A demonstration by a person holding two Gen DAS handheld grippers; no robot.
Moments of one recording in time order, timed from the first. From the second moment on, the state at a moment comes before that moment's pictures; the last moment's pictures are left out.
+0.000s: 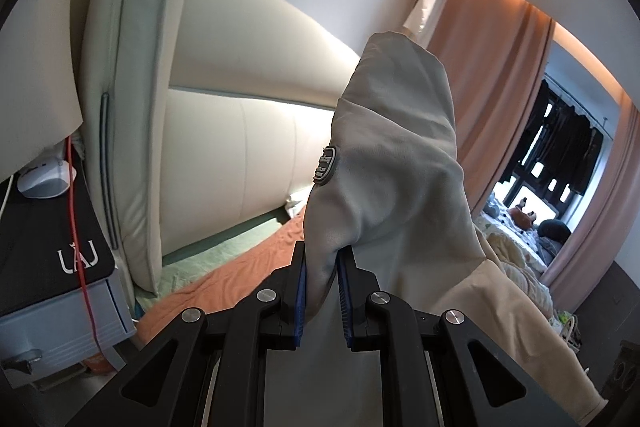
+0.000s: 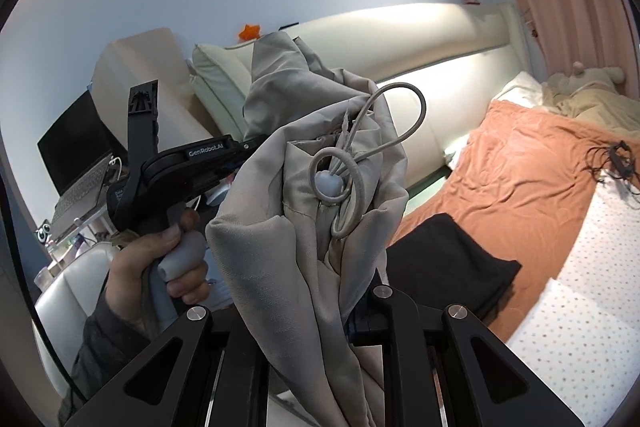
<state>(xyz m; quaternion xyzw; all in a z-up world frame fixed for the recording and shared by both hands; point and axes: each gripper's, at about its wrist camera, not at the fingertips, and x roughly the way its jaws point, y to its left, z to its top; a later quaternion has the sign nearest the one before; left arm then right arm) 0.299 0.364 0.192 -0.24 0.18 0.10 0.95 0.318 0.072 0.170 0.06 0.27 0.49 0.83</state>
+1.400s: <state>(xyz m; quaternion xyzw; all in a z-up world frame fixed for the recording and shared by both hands) 0.429 0.377 0.034 -0.15 0.32 0.20 0.92 0.603 0.111 -0.093 0.15 0.49 0.37 0.77</state>
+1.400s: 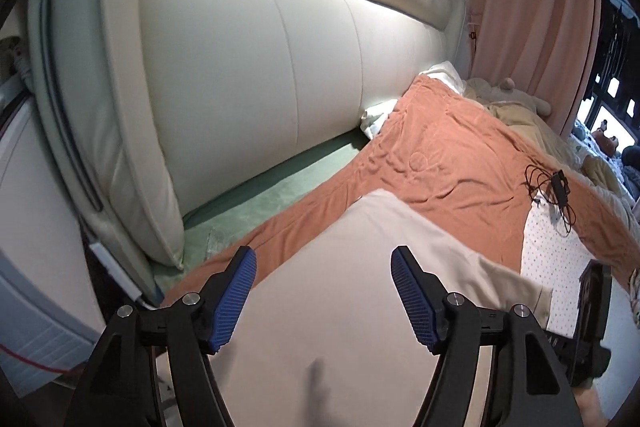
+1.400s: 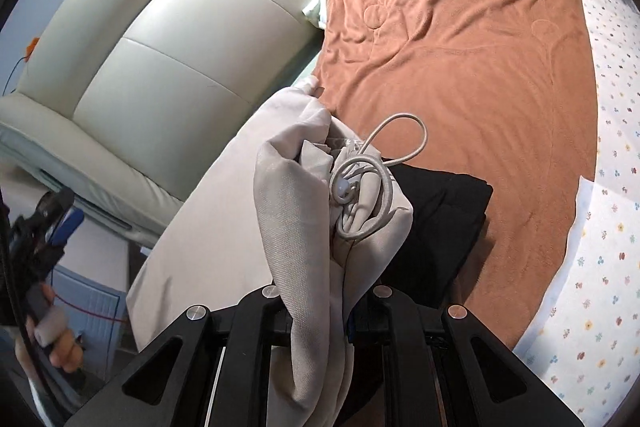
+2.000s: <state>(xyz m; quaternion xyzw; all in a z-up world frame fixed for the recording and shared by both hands) 0.285 0.410 -0.040 -0.25 0.27 0.24 0.90 0.606 0.097 -0.111 0.12 0.53 0.33 0.77</state>
